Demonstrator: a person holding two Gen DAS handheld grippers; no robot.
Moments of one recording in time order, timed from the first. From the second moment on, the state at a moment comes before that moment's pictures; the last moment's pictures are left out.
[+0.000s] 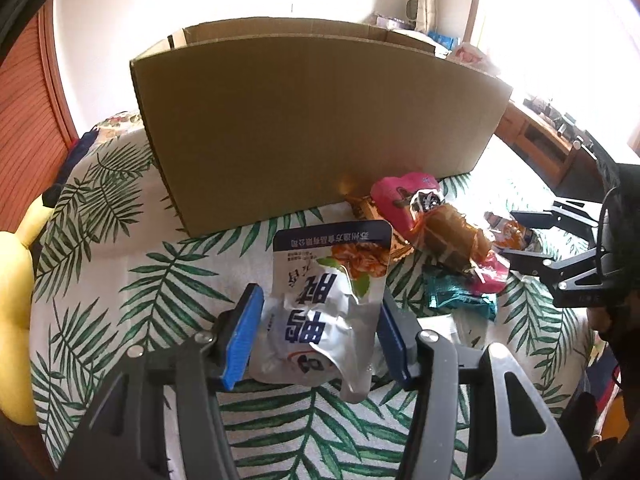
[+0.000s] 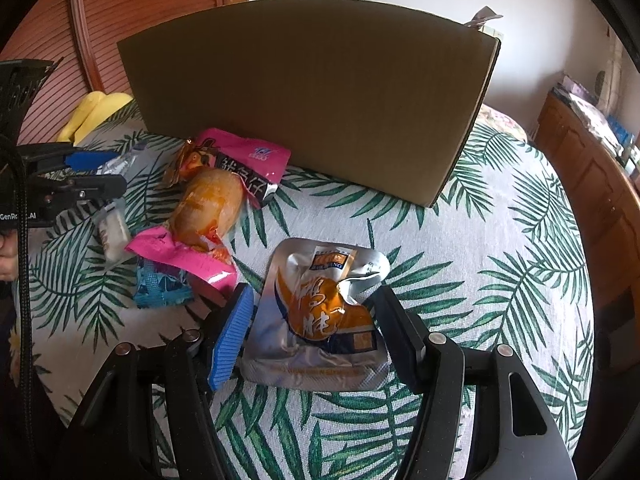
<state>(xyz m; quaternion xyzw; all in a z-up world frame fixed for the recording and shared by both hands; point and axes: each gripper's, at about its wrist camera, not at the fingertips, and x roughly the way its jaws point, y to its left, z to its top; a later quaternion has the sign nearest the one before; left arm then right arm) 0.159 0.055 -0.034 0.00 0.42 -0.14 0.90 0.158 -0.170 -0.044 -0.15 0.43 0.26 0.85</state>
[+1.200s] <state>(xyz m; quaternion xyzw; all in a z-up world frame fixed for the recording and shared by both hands) 0.149 0.050 -0.006 -0.01 0.39 -0.17 0.91 0.165 -0.181 -0.039 -0.13 0.44 0.27 0.85</state>
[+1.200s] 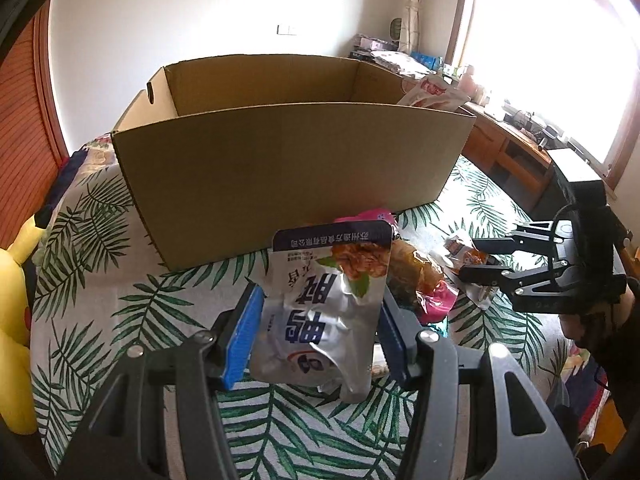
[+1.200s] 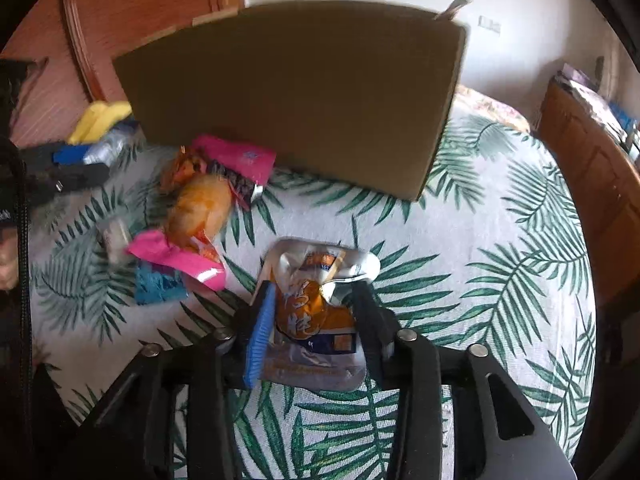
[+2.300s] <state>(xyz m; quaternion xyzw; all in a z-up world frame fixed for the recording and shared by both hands) 0.144 0.055 -0.004 -0.02 0.38 -0.17 0.91 0.166 -0.177 -0.027 -0.16 0.43 0.27 0.85</state>
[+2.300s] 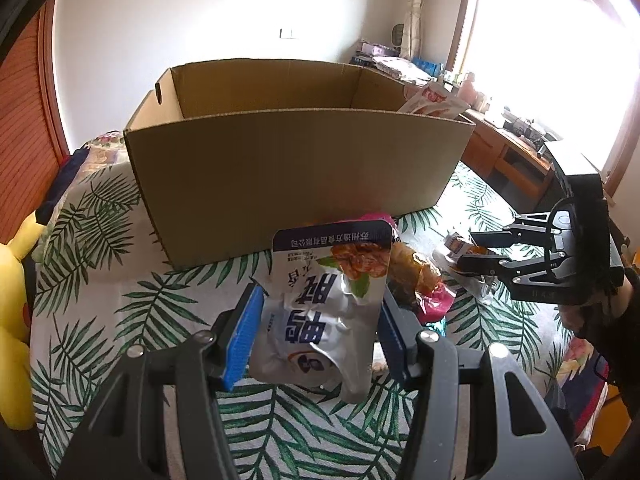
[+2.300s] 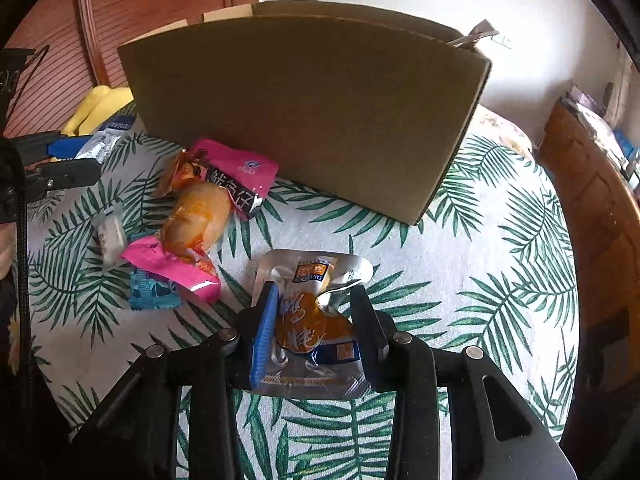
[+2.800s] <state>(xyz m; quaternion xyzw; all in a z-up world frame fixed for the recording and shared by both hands) 0.152 0.055 0.049 -0.01 0.33 -0.17 0.93 0.147 -0.179 0.036 -0.16 0.36 0.28 0.88</state>
